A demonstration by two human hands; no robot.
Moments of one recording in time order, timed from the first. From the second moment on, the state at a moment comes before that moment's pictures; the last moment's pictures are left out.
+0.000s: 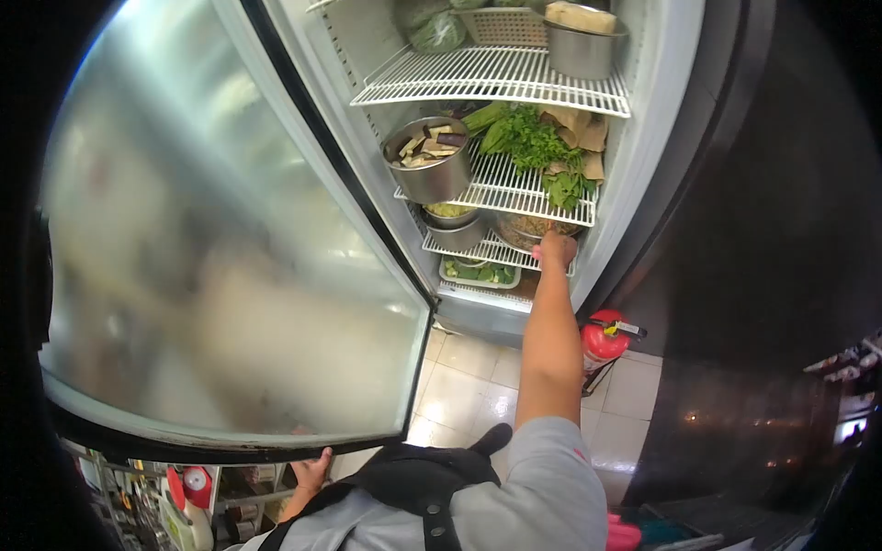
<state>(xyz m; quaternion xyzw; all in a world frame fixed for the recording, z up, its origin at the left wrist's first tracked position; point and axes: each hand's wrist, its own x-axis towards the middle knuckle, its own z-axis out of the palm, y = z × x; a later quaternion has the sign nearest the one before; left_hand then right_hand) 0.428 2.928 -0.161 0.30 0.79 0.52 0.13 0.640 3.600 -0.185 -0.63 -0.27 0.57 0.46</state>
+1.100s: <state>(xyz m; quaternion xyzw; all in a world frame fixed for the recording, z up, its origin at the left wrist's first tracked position) 0.466 3.179 -0.142 0.11 0.42 0.50 0.75 0.715 3.298 -0.118 -0.51 -0.39 0.57 0.51</state>
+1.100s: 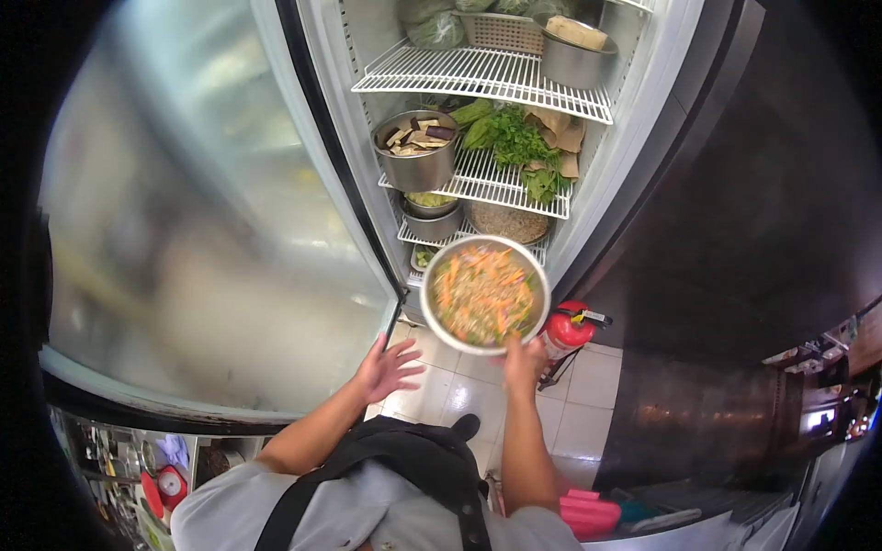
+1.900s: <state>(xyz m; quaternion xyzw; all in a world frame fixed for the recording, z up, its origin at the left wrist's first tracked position) 0.480 3.107 -0.127 0.30 0.32 0.33 0.84 0.706 3.035 -0.120 -0.51 -0.15 0.43 0.73</state>
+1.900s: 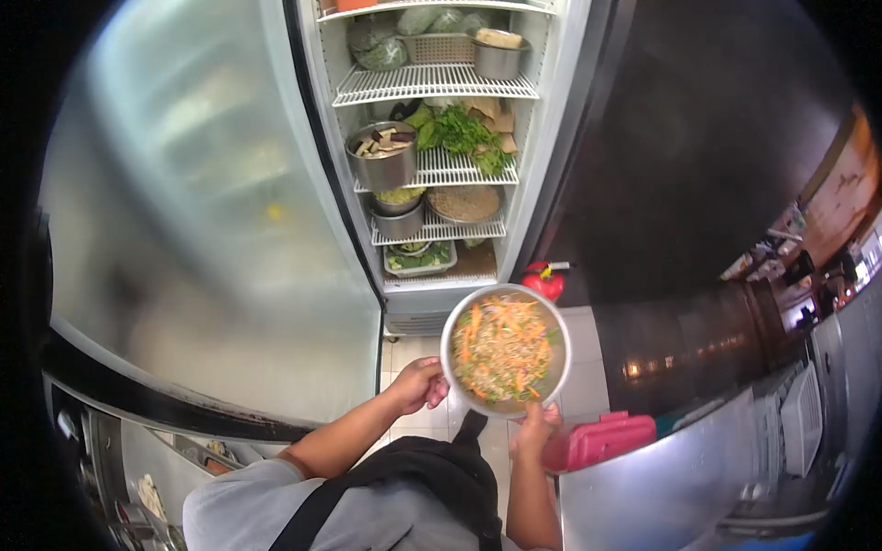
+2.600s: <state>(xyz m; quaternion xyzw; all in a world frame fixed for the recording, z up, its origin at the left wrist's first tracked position) 0.424 3.090 -0.215 0.75 0.57 0.11 0.31 0.940 2.787 -0.226 -0.67 0.22 -0.05 0.70</state>
